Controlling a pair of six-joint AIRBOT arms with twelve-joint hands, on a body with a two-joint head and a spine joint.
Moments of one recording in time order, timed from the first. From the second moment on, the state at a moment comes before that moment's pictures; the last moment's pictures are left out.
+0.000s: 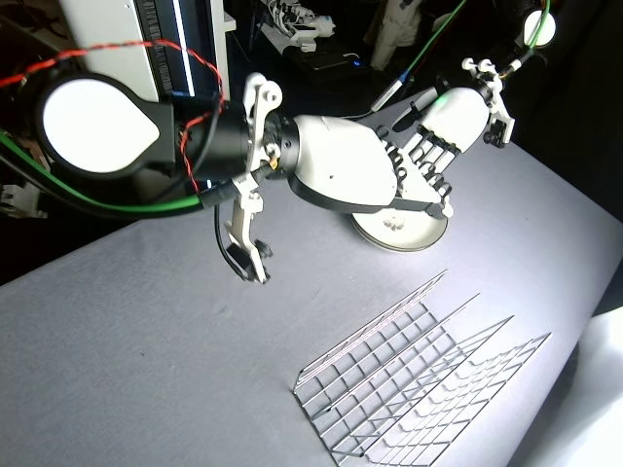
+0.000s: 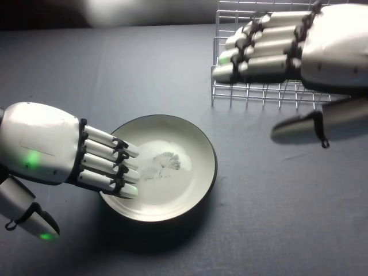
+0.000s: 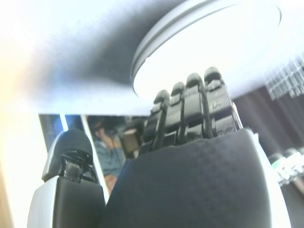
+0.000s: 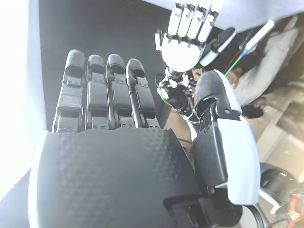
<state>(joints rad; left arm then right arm) 0.50 -1.03 1.53 1.70 -1.08 -0.06 -0.34 -0.89 1.05 -0.86 0.60 -0.33</state>
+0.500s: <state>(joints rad) 0.50 -1.06 1.61 1.73 -1.09 -0.05 -0.39 -0.89 1.08 -0.87 0.80 -0.33</state>
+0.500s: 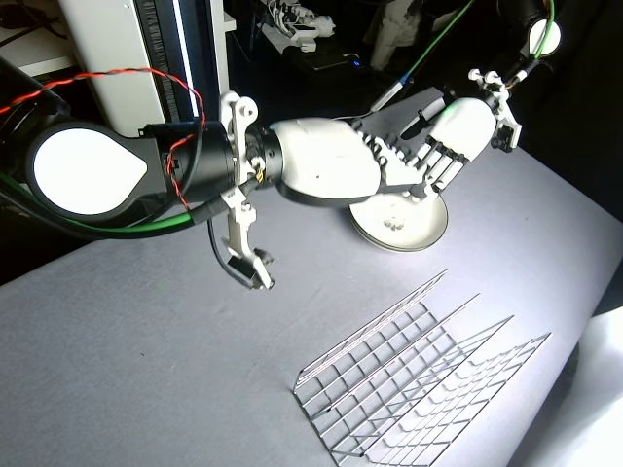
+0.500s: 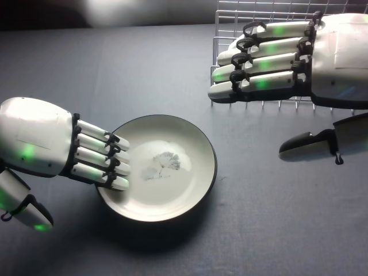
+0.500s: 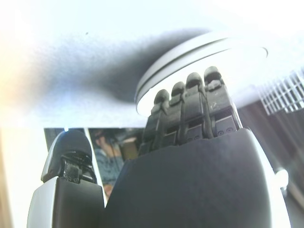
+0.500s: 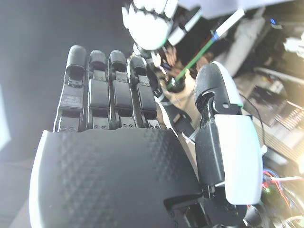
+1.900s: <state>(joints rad) 0.58 -1.12 1.55 1.68 -1.00 -0.05 -0.44 -0.89 1.08 -0.87 0.75 -0.34</state>
